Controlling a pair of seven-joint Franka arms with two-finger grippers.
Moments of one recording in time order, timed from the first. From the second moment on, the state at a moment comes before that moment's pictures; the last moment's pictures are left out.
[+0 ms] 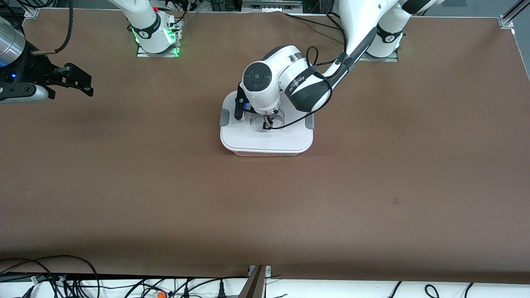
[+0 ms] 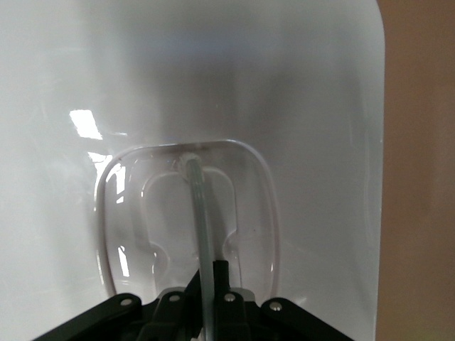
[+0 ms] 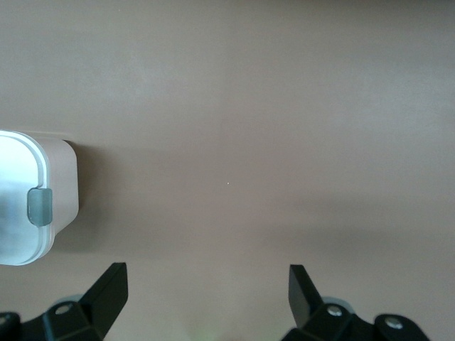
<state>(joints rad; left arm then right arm) -0.50 0.71 -0.42 -1.32 0.19 1.79 0.75 0.23 0.03 -0.12 -1.50 0.01 1.50 0.03</state>
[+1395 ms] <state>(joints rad) -0.50 0.70 -0.42 -1.32 0.19 1.79 0.77 0.23 0.03 -0.13 -1.50 0.01 1.51 0.03</state>
